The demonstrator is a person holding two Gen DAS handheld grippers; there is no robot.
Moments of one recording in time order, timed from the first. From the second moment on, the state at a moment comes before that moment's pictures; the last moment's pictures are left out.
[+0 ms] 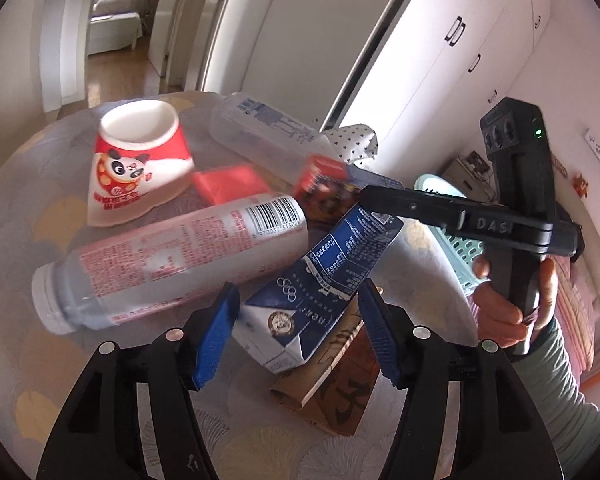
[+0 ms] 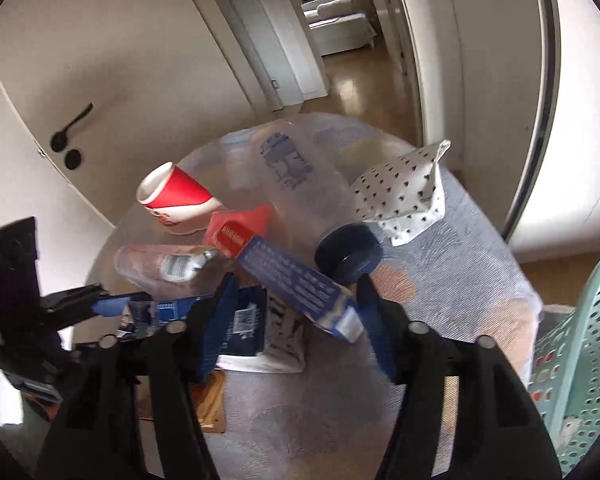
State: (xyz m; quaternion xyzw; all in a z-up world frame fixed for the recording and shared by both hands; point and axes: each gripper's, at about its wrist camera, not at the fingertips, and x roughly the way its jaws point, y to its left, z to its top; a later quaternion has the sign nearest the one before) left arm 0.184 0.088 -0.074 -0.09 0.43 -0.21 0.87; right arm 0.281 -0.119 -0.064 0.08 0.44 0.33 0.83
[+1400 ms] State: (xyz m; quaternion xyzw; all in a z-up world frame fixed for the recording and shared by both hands) left arm 0.158 0.035 -0.020 -0.02 0.36 -0.17 0.92; right arm 0.166 -0.157 -0.069 0.03 0.41 0.15 0.90
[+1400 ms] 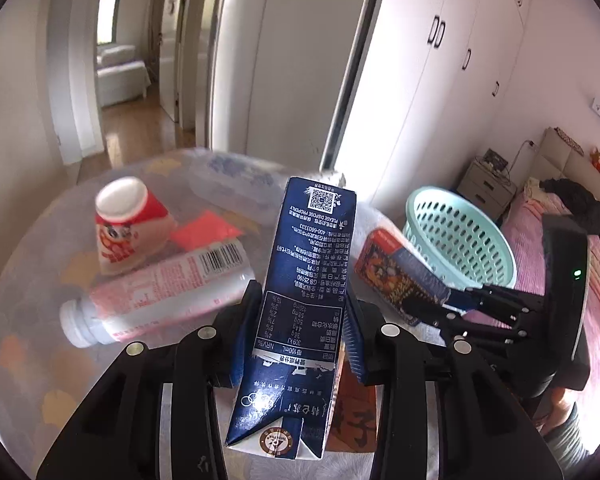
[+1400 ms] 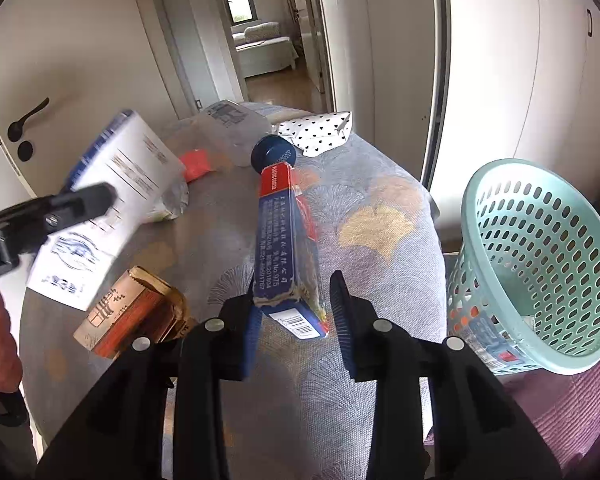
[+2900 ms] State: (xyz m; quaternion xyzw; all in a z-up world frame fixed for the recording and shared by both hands) left arm 0.263 -0.227 -0.043 -0.08 0.39 -0.33 0.86; right arm 0.191 -0.407 -0.079 0.21 0.38 -0.11 0.89
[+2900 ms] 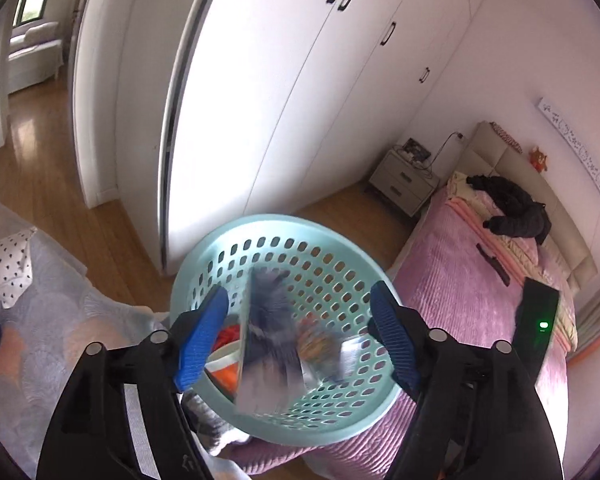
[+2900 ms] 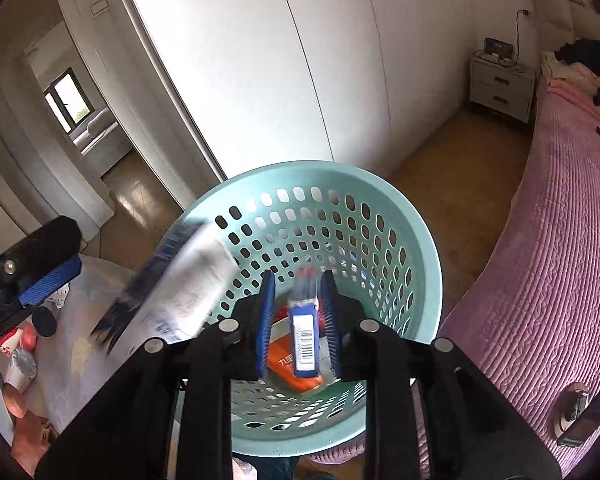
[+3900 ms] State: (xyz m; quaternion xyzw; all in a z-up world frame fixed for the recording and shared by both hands) left arm 0.152 0.083 0.010 -0.07 0.28 -0.17 0.94; right arm 0.106 -0.151 -0.003 0.07 0.31 0.10 0.94
